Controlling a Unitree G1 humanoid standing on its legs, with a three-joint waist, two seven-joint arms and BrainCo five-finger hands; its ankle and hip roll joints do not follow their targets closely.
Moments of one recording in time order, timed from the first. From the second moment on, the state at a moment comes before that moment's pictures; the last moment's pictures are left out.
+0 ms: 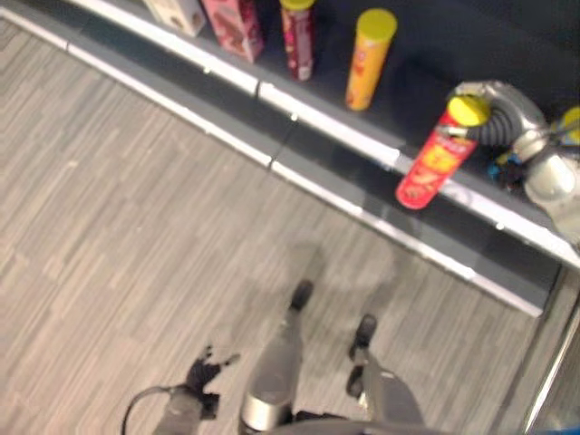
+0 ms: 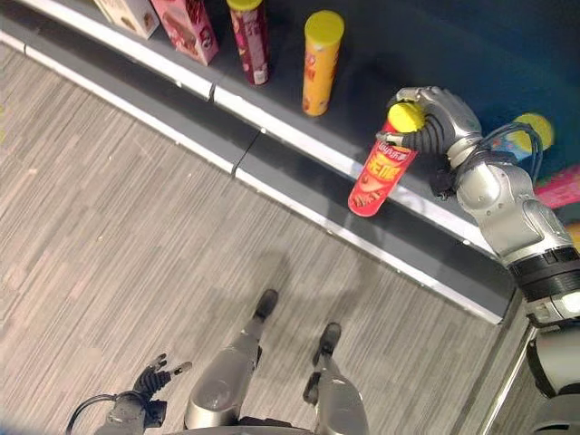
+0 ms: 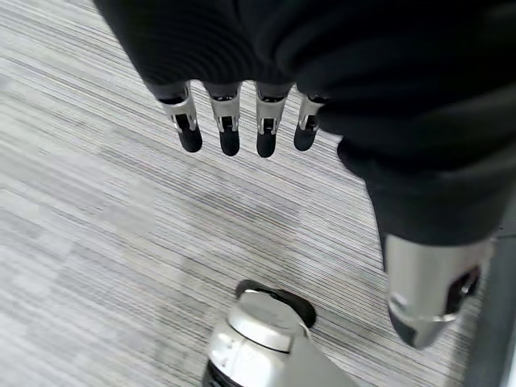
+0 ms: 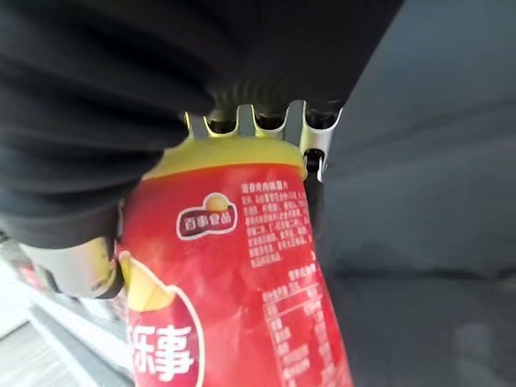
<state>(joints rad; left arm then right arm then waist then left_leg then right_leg) 0.06 0.31 -0.15 0.95 -0.20 -0.12 0.08 -0.79 -1.04 0.41 0.32 -0.21 -0.10 -0.12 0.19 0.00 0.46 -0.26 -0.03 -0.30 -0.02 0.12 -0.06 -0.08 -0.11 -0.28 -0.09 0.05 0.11</state>
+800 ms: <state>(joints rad) -0.03 0.29 -0.21 0.97 -0.22 -0.15 0.14 -1.06 -1.00 0.43 0.54 -0.38 -0.01 -0.40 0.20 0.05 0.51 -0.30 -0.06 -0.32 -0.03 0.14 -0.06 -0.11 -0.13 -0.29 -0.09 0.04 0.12</state>
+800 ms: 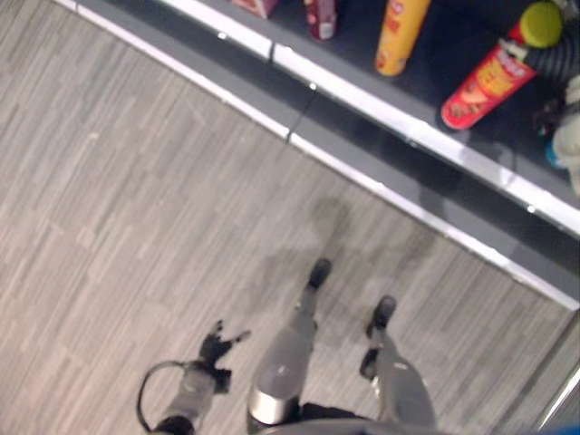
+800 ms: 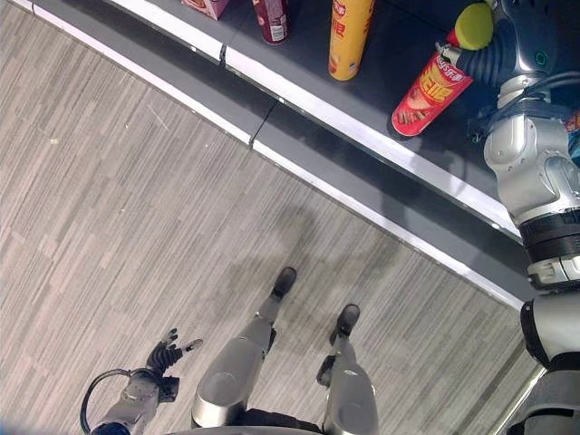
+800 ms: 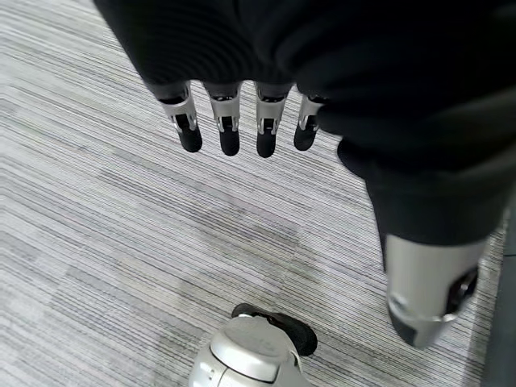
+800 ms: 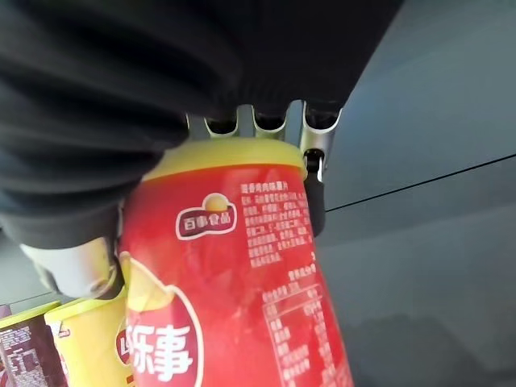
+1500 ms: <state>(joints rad) -0.04 0.28 -0.24 0.99 -0.26 -0.16 0.18 -1.13 -0.95 0.50 0.70 -0.43 0.02 -0.48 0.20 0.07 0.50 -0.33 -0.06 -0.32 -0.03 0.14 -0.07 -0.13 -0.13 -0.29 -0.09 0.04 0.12</state>
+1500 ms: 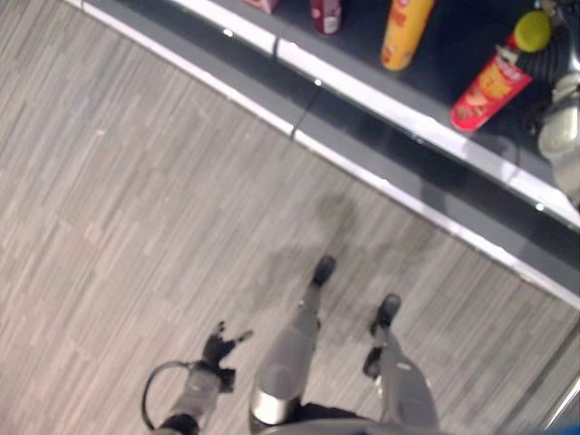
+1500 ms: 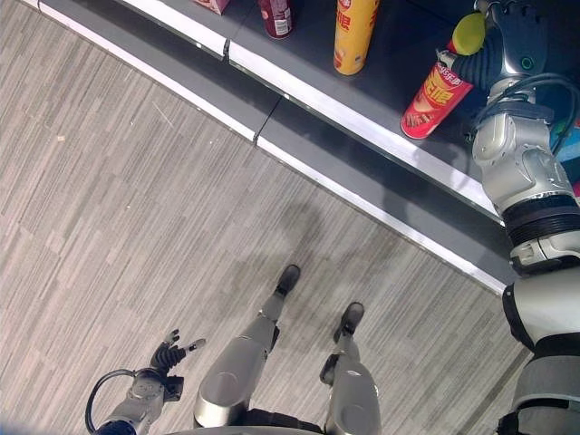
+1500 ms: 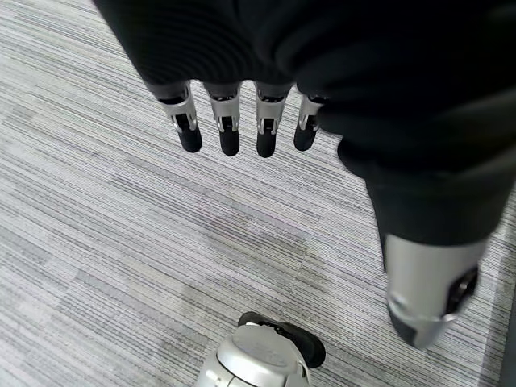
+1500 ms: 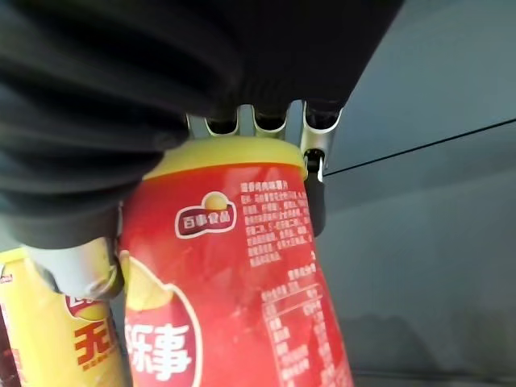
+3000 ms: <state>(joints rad) -0.05 0.27 -0.27 0.90 -0.26 -0.17 0.20 -1.14 -0.93 0.49 0.75 -0.47 0.08 -0.56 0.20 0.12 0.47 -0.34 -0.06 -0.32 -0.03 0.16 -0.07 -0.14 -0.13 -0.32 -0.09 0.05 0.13</state>
